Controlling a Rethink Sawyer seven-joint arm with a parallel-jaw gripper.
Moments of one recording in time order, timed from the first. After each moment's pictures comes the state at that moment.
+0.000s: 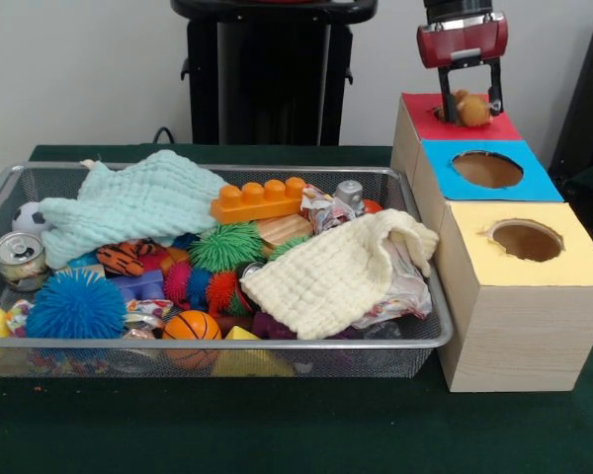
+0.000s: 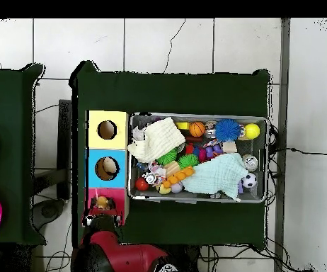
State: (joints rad) arm -0.15 -0.81 0.26 2.46 0.01 -0.49 1.87
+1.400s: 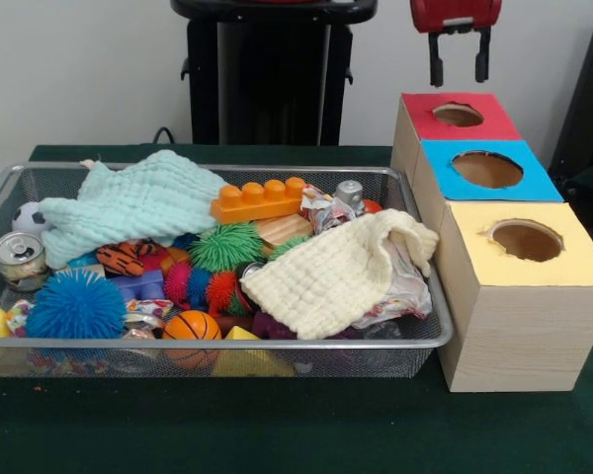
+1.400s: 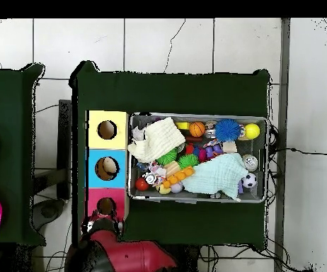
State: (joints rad) arm -0.16 -1.03 0.25 2.41 0.01 0.02 1.87
